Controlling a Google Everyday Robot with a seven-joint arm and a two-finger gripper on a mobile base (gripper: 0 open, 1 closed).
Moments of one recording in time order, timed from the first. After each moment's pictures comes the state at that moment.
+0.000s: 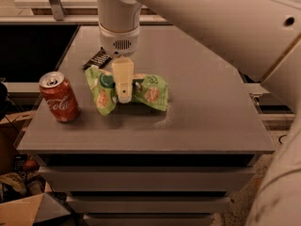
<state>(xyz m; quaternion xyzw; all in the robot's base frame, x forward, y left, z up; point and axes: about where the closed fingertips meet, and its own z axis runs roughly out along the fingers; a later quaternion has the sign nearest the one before) 0.553 0.075 0.898 -0.78 0.61 -0.01 0.09</state>
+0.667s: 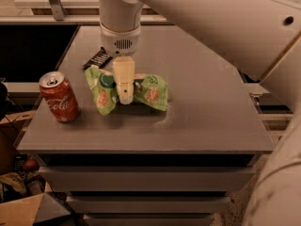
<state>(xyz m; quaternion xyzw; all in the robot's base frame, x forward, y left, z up) 0.554 0.072 0.897 -0.78 0.61 0.00 0.09</state>
